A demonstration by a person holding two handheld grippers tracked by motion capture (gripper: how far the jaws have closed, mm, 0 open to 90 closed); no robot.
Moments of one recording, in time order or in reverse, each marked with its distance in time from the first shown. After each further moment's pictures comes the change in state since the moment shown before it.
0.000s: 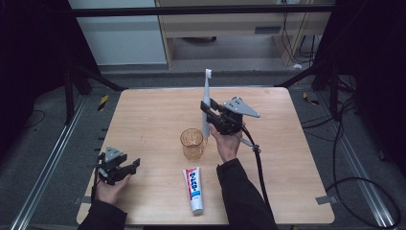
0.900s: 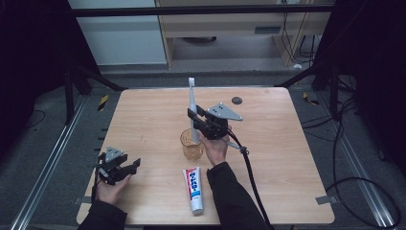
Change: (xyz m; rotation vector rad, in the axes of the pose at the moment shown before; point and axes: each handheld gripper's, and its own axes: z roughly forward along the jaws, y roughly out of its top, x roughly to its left) left arm -0.001 0.000 0.000 0.004 0.000 0.009; right arm 0.021 -0.025 0.024 0.054 0.055 -0.027
